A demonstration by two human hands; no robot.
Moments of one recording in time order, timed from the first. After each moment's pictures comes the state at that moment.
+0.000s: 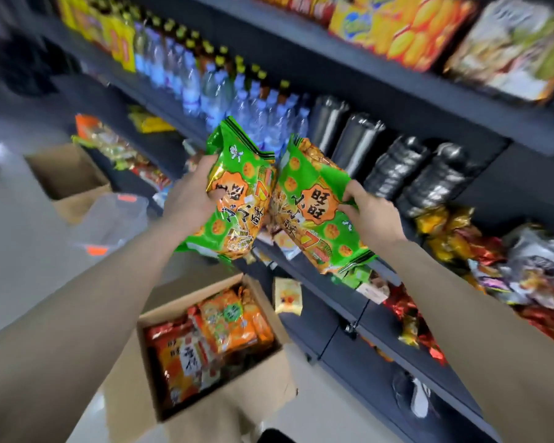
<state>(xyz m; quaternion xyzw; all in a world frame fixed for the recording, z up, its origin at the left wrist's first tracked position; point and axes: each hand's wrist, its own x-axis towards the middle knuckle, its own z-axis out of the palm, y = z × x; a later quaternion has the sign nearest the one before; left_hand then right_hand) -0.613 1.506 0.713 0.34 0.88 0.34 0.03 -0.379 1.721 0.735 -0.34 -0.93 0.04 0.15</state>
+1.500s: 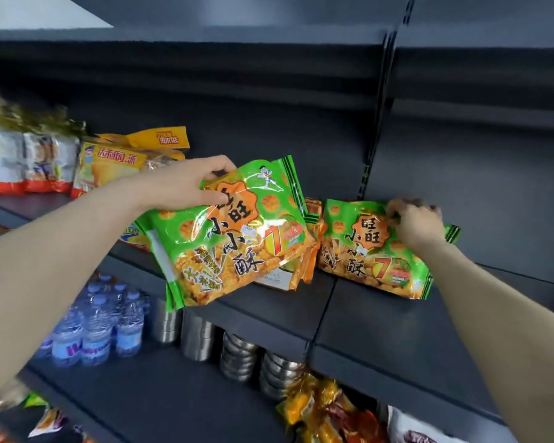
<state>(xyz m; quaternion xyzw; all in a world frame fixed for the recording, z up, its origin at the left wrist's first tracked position) -0.488 1.866 1.059 0.66 0.69 0.29 -0.01 -0.158 2.152 1.028 -0.49 -0.80 -0.19 0.28</state>
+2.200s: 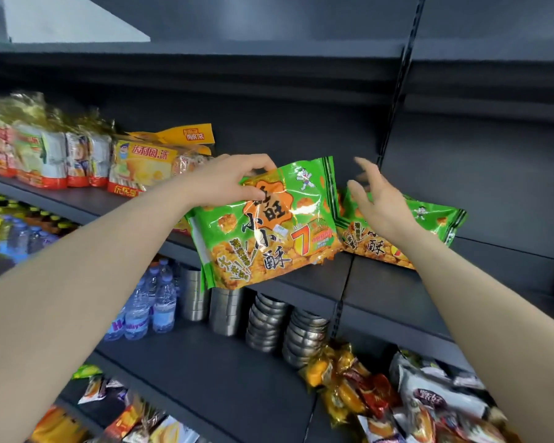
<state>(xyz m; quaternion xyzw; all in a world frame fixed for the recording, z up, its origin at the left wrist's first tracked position) -0.467 1.816 1.053 0.71 0.64 0.28 -0.06 -0.217 1.997 1.026 -0.30 -0.86 0.02 0.41</state>
